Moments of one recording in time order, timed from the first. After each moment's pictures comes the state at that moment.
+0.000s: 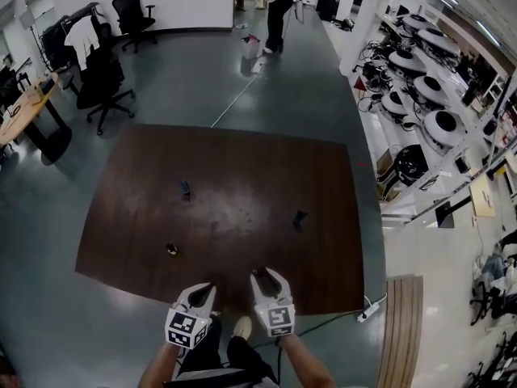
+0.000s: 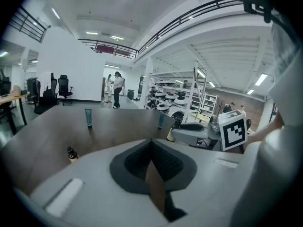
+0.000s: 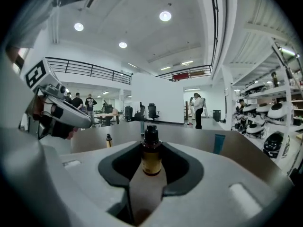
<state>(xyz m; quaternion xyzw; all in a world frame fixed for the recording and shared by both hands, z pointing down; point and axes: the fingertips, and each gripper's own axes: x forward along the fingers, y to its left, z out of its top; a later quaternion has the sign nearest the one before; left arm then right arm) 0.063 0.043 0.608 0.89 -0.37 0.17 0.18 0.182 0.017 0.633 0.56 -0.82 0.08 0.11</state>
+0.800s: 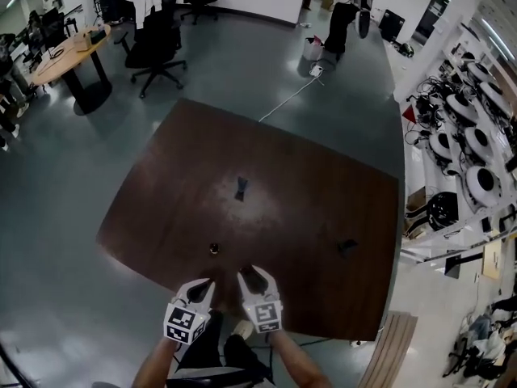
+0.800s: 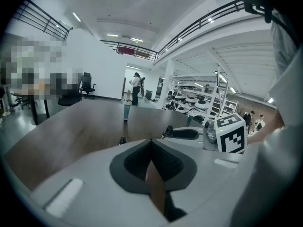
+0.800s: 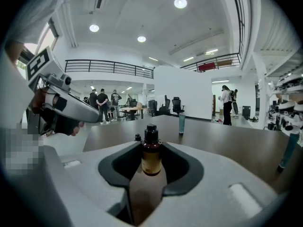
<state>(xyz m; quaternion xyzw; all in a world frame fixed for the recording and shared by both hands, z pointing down) -0.053 0.008 0.627 0.84 -0.47 0.15 0.22 0.022 -0.036 0.671 0.43 -0.89 0.08 0.15</state>
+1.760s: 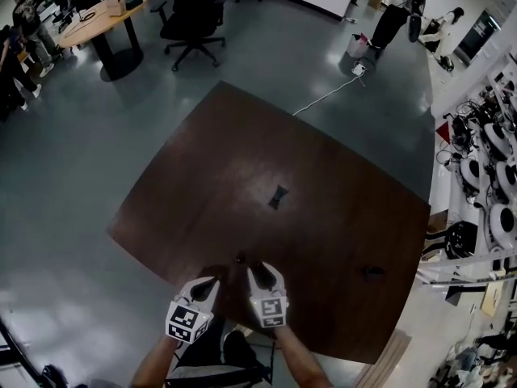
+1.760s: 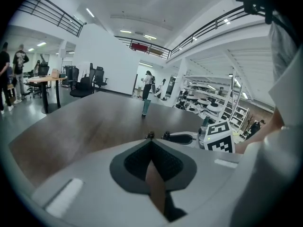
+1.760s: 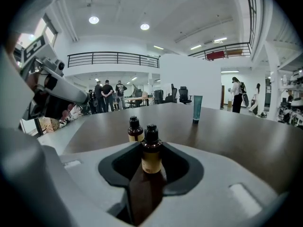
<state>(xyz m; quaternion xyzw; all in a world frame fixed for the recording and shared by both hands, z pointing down) -0.117 -0.013 0.653 0.80 -0.51 0.14 0.27 -0.033 -0.076 0.732 0.38 -0.90 0.11 0.20</state>
